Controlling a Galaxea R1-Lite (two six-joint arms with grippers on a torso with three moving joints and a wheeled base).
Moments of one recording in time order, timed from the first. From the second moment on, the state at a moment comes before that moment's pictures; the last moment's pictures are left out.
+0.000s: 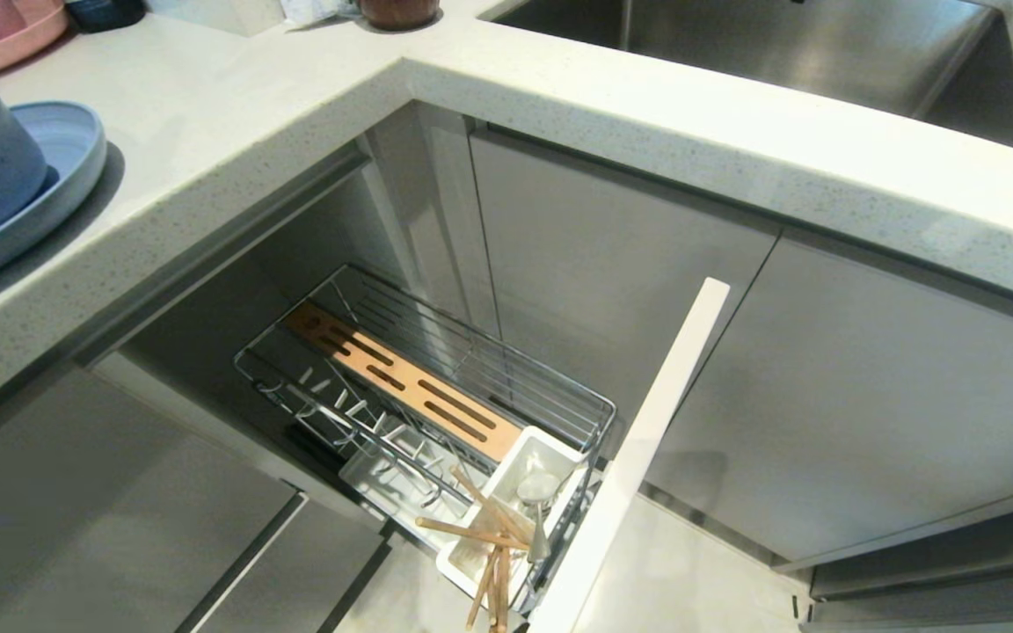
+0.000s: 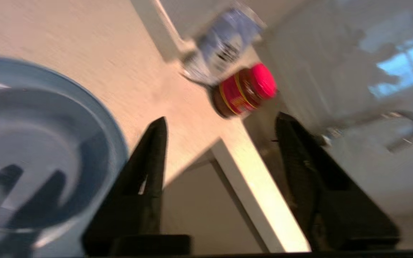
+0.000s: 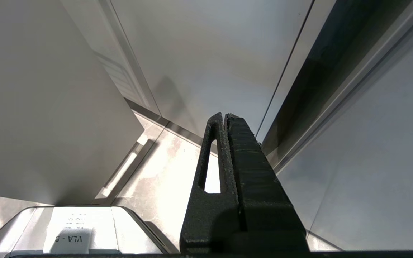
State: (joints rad) left arm -0.30 1.13 -1.80 0.43 0.29 -0.69; right arm 0.00 0.00 0.00 0.00 0.00 0.02
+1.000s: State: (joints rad) left arm -0.79 1.31 -1.66 0.67 0.15 -0.72; right arm 0.00 0.00 0.00 0.00 0.00 0.02
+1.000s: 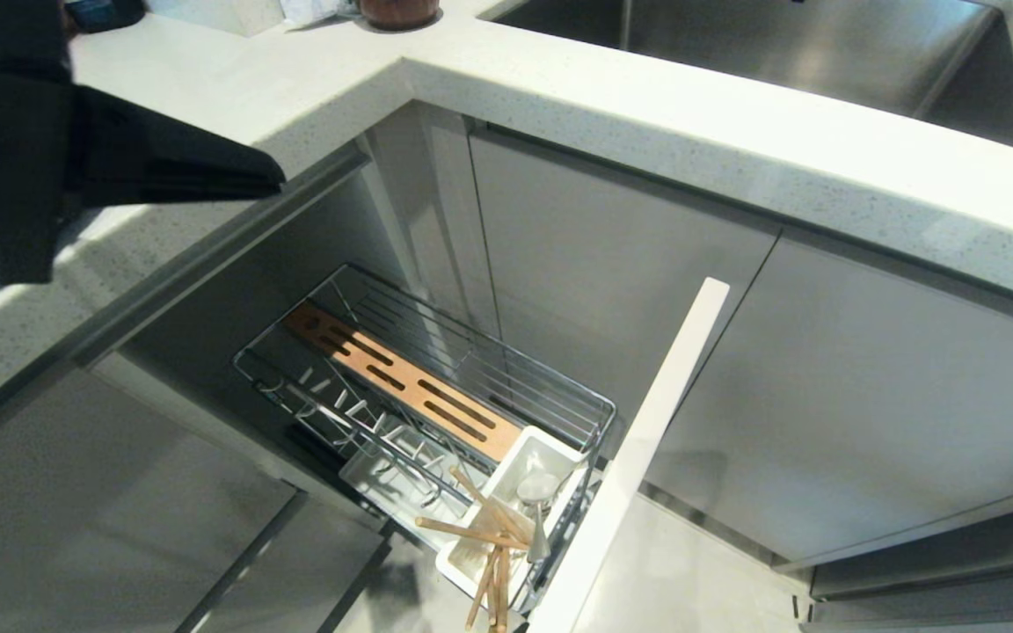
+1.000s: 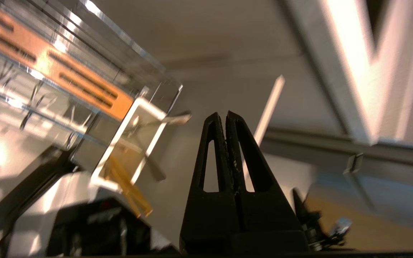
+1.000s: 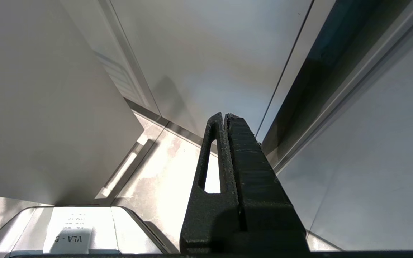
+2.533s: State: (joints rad) left arm -0.81 1.78 -1.63 0.96 0.17 -0.66; right arm 0.00 0.00 0.00 0.00 0.00 0.02
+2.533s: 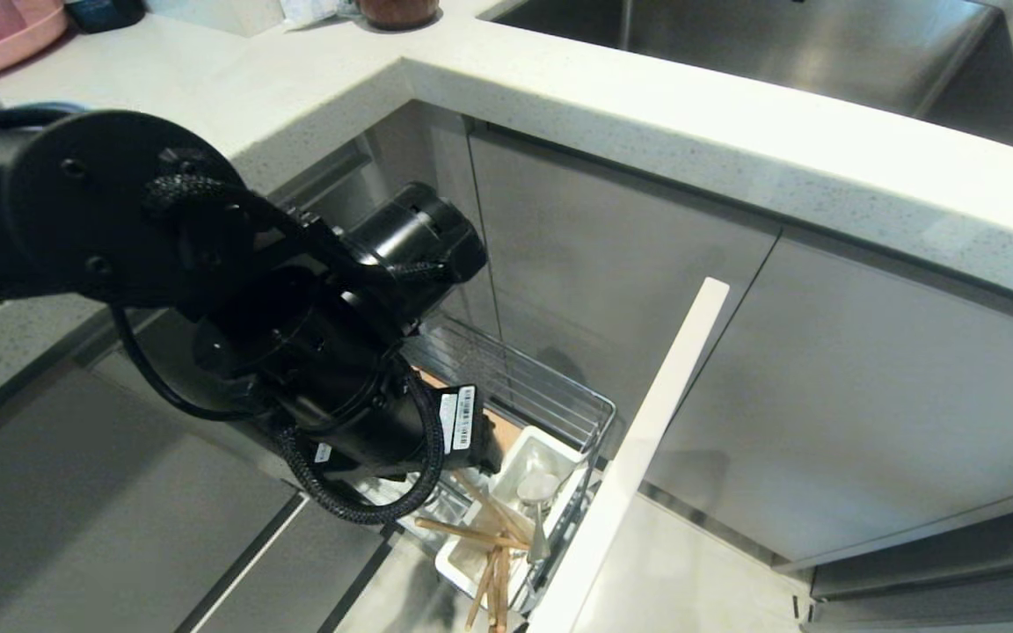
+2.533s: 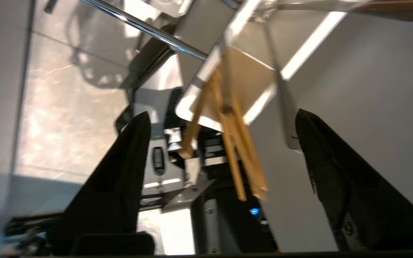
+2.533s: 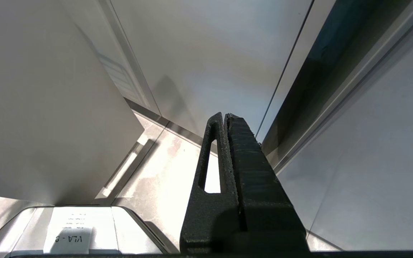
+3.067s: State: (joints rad) left arm -0.73 1.89 -1.66 1.13 0.08 -0.46; right arm 0.00 0.00 0.00 0.00 0.00 0.02
